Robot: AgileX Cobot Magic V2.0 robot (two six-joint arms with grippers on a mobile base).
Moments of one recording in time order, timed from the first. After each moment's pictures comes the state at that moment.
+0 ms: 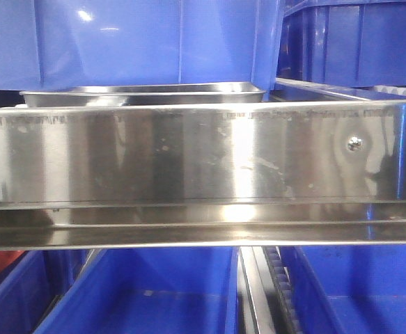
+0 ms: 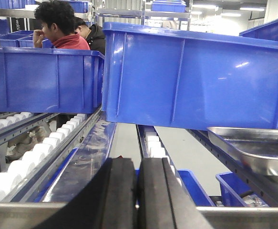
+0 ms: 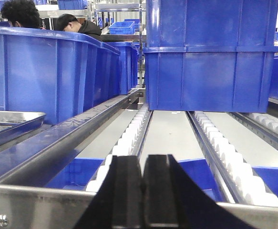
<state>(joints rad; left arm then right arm) -0.04 0.00 0.00 0.00 -0.01 -0.03 0.05 0.00 0.00 0.12 0.02 -0.10</state>
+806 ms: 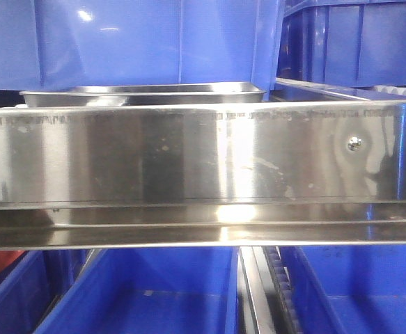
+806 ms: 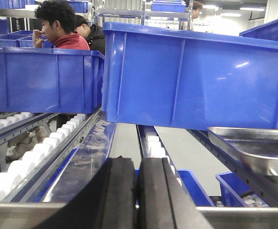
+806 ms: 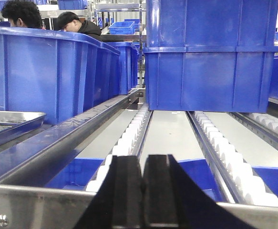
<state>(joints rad) -0.04 0.00 0.00 0.00 -0.02 -0.03 0.05 0.00 0.00 0.12 0.02 -0.10</state>
